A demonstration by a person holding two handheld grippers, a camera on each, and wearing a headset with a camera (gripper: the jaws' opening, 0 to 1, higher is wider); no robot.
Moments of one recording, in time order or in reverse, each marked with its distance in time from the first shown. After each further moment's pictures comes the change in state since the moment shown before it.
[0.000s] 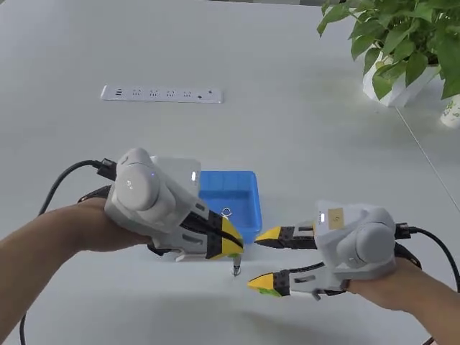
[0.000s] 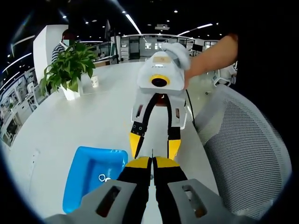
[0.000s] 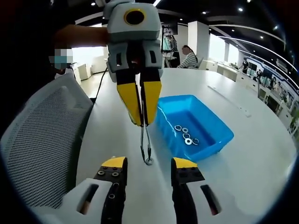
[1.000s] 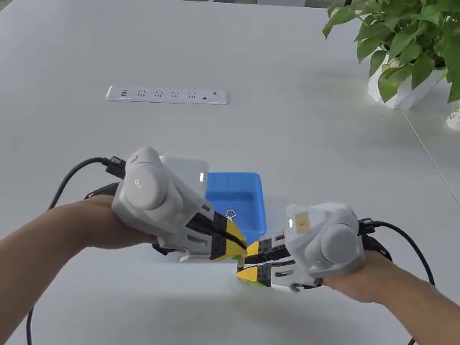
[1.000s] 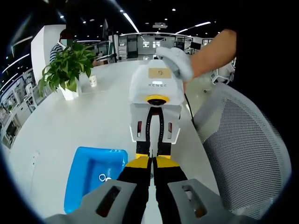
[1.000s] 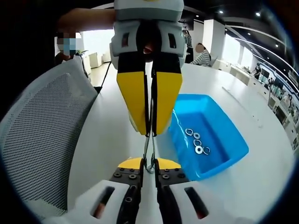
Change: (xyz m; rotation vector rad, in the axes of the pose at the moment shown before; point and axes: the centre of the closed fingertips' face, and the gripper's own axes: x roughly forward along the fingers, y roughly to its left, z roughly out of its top) left arm -0.001 0.002 -0.001 0.010 0.015 -0.012; right arm 0.027 0.005 0.000 -0.094 0.067 0.070
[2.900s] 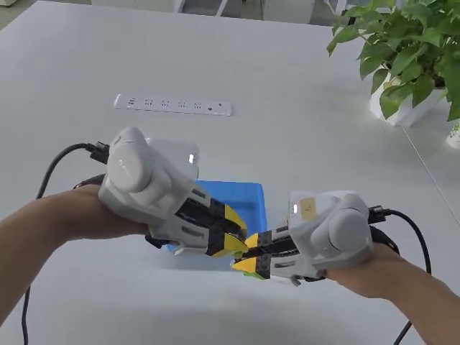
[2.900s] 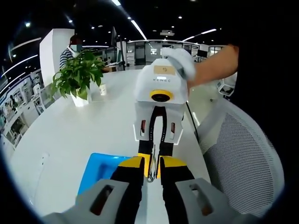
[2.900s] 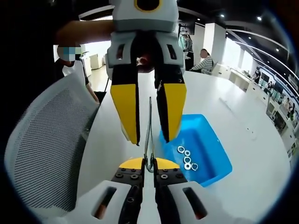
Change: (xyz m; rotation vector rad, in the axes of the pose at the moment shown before) left arm -0.035 0.006 0.027 -0.029 -0.071 0.075; right arm -0.024 -0.007 0.046 -0.028 -0.020 -0.005
